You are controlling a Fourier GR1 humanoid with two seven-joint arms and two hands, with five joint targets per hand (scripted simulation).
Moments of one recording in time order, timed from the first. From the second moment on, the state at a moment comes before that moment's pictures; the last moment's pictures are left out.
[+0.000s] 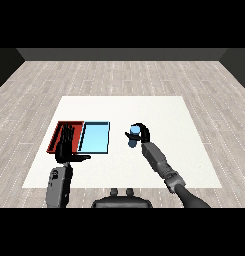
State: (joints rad) left arm -0.05 0.08 0.11 -1.63 0.14 -0.12 -0.35; right arm -0.76 -0.01 0.13 -0.42 -0.47 -0.27 -0.57
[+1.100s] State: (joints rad) left arm -0.09 0.01 -0.10 -1.54 0.03 -0.07 -0.26; right arm -0.63 -0.14 0.29 -1.06 -0.23 -0.44 -0.23
